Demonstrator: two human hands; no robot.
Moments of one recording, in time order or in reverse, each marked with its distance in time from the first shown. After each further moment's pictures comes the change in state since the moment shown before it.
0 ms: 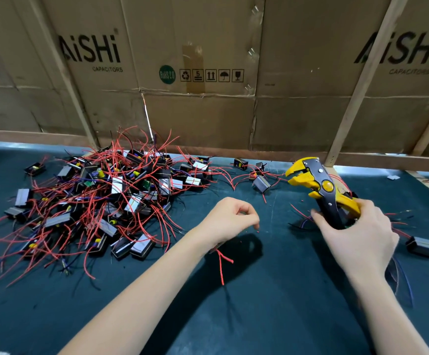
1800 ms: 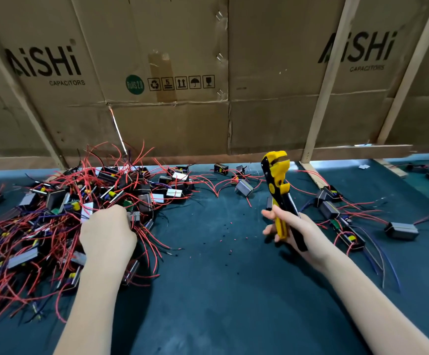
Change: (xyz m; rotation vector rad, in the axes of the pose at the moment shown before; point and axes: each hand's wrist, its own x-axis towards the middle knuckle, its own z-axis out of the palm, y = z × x) left_hand -0.050 -0.035 -0.116 0.753 0.594 -0.357; right_hand -0.004 -0.019 0.029 0.976 -0.892 0.367
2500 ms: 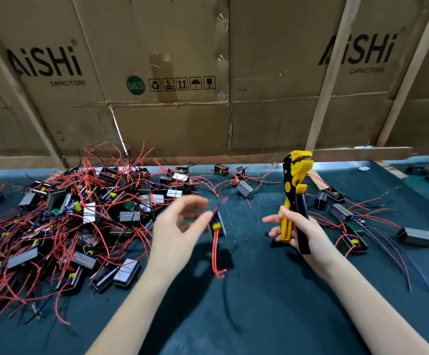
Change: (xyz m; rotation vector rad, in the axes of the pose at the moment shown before) left_hand -0.040 0.057 0.046 -1.107 -0.106 0.394; right_hand -0.008 -0.002 0.000 0.024 0.062 -0.043
